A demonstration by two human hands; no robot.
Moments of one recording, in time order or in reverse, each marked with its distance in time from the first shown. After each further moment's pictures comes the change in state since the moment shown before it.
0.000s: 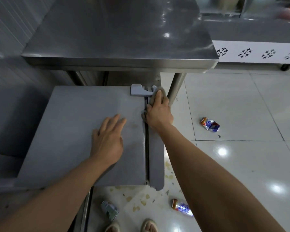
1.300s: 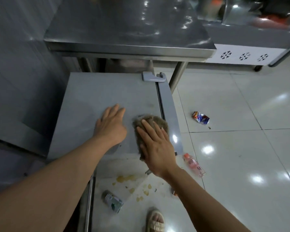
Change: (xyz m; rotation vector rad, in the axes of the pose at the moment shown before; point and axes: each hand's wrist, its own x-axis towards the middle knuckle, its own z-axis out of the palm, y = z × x) left_hand -0.033 -0.056 -0.021 -0.097 -0.125 0.015; right_hand -0.198 0.004 0.060 -0.274 0.019 -0.497
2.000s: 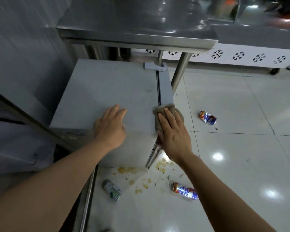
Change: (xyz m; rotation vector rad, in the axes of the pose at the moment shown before) left_hand -0.069 0.017 0.038 0.071 0.152 -0.037; right_hand -0.042 0.060 -0.010 -0.124 0.066 0.027
